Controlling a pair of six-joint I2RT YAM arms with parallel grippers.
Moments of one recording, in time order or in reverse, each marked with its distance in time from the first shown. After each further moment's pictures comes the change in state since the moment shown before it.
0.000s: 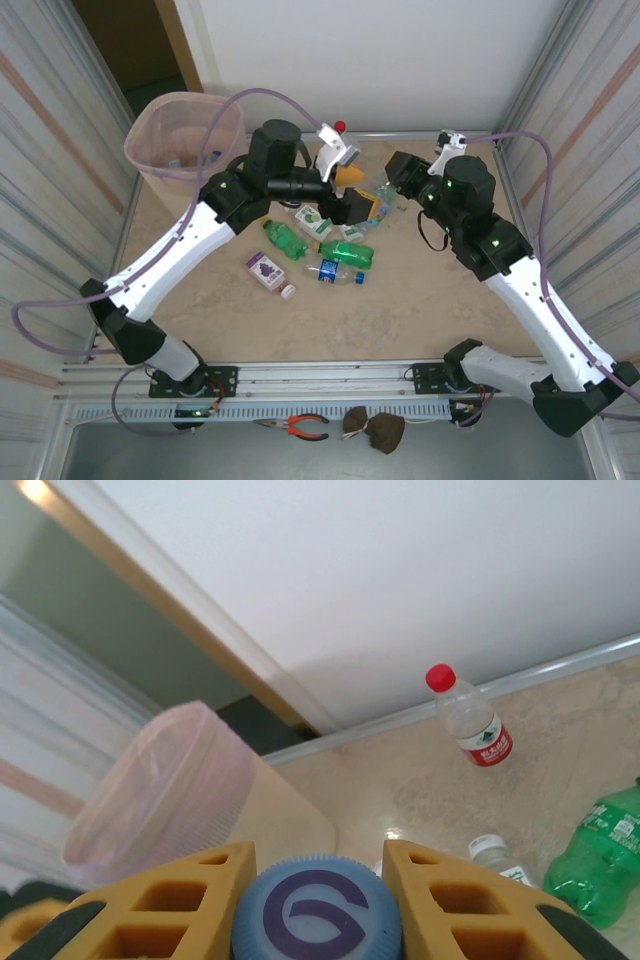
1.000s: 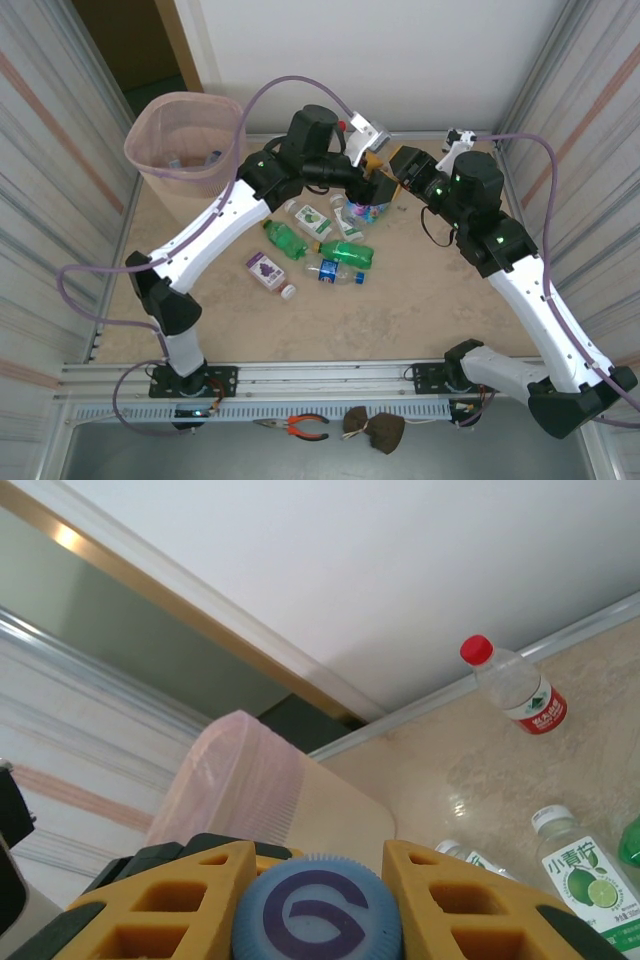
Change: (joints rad) left arm -0.022 0.251 0.280 -0.113 -0.034 -0.024; right arm -0.065 0.002 0.006 0.010 -0.135 0.154
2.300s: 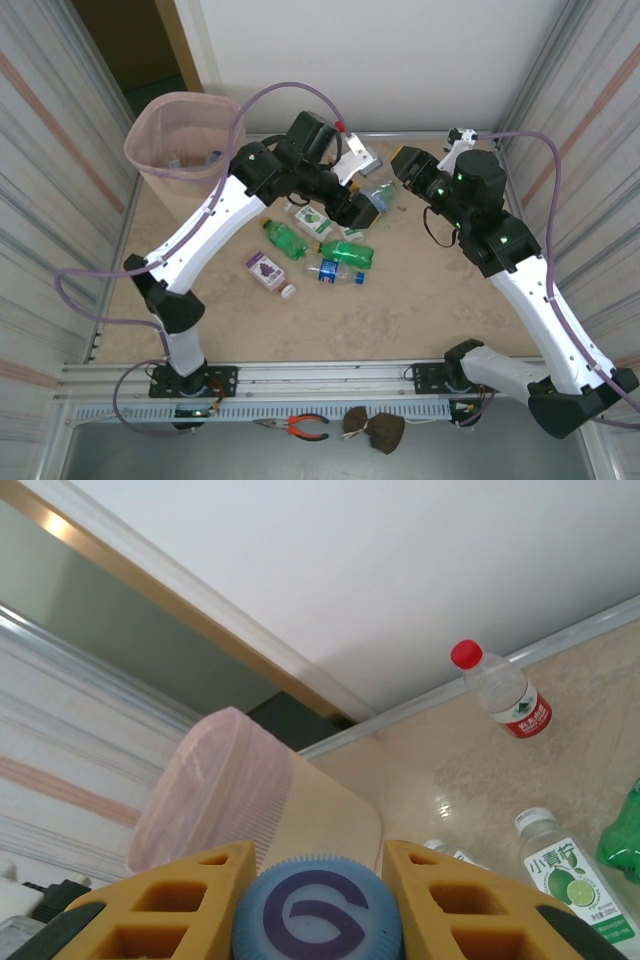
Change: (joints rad) left arm -0.003 0.019 0.138 -0.470 -0.056 0.187; right arm -0.002 0.000 0.028 -0.044 0.008 -0.037
